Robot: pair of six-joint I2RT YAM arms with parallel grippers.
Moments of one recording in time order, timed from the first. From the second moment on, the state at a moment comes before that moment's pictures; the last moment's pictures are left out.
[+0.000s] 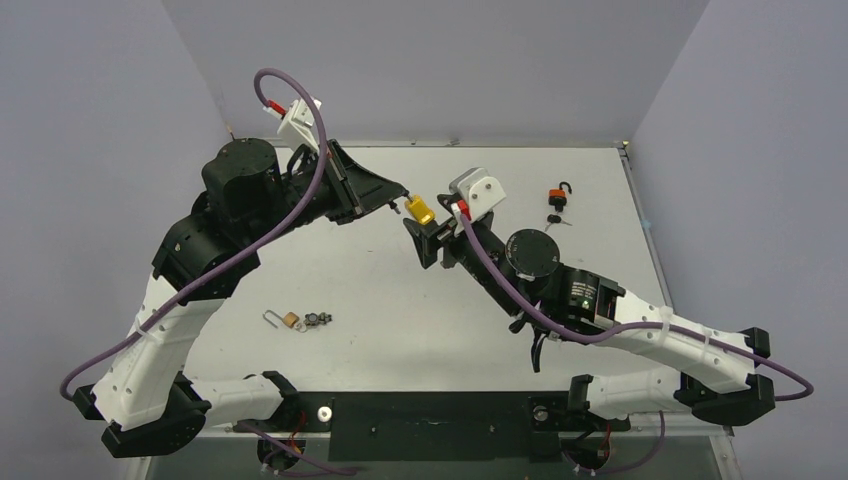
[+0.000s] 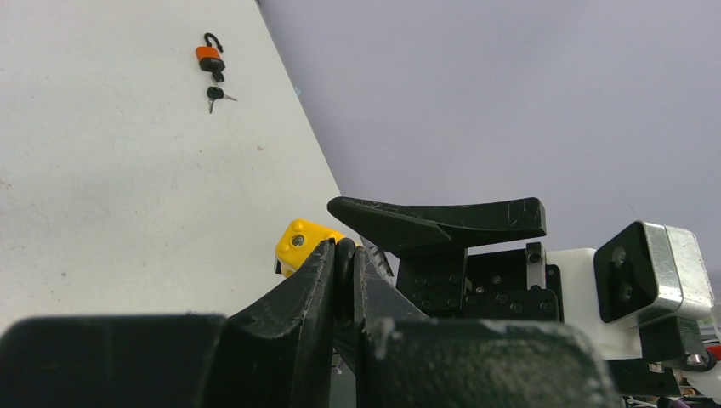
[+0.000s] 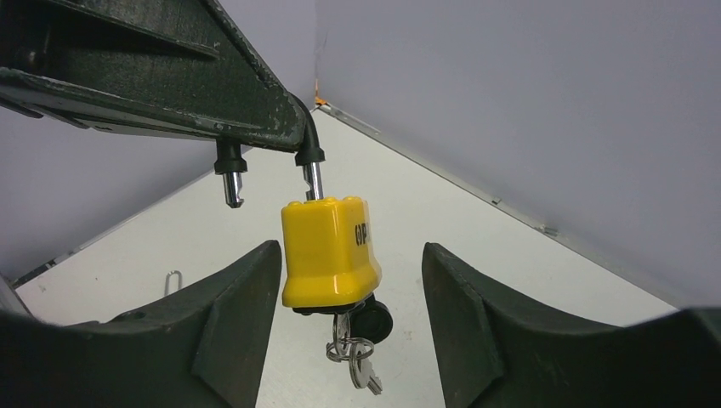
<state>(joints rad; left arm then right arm) -0.73 1.19 1.82 -0.78 0.13 -0.88 1.27 1.15 1.39 -0.18 0.58 -0.09</state>
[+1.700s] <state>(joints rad) -0.76 0.89 1.40 -0.32 0.47 -0.65 0.93 1.01 1.27 -0.13 -0.48 0.60</state>
